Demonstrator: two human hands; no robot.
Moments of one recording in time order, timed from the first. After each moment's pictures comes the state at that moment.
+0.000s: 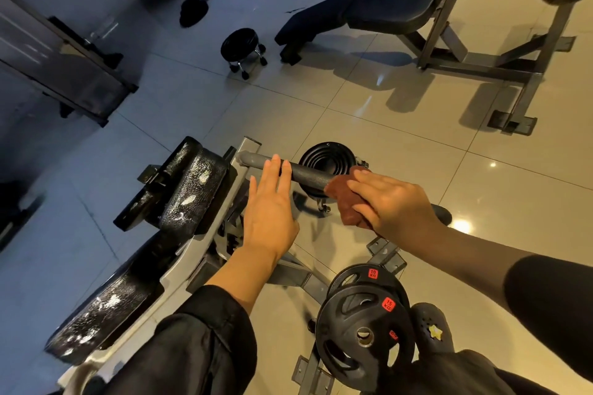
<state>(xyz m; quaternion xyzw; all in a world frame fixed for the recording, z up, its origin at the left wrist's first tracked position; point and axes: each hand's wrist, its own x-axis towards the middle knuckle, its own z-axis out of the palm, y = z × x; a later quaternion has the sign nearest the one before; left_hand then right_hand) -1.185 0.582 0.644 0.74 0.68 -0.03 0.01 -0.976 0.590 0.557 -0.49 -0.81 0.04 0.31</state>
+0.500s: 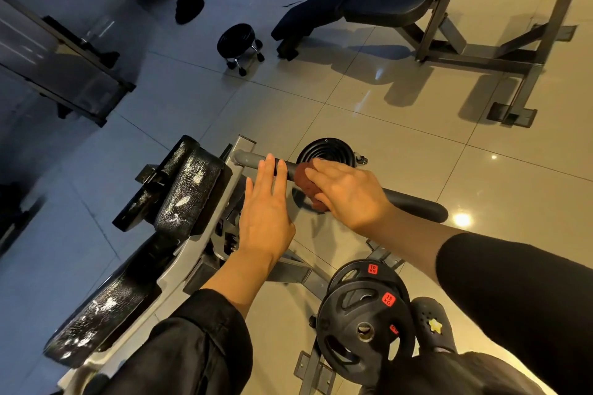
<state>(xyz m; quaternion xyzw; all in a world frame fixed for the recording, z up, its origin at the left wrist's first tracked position) -1.185 0.581 0.637 0.74 0.67 -0.04 0.01 -1.026 0.609 0.585 -0.47 -0.83 0.07 0.30</state>
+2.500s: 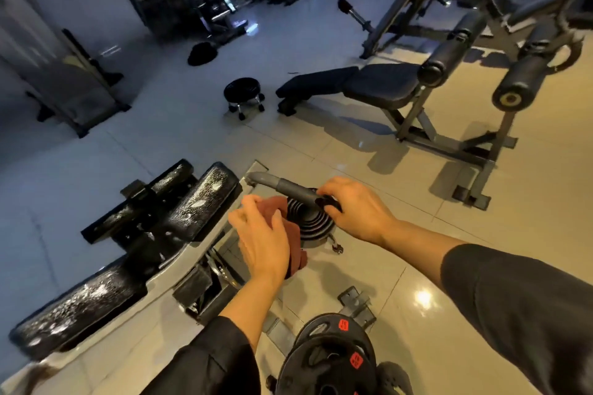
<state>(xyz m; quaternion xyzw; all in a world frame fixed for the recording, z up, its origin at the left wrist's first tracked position) -1.183 0.548 0.663 0.46 0.78 0.40 0.15 -1.031 0.611 0.661 -0.50 -0.82 0.21 0.18</state>
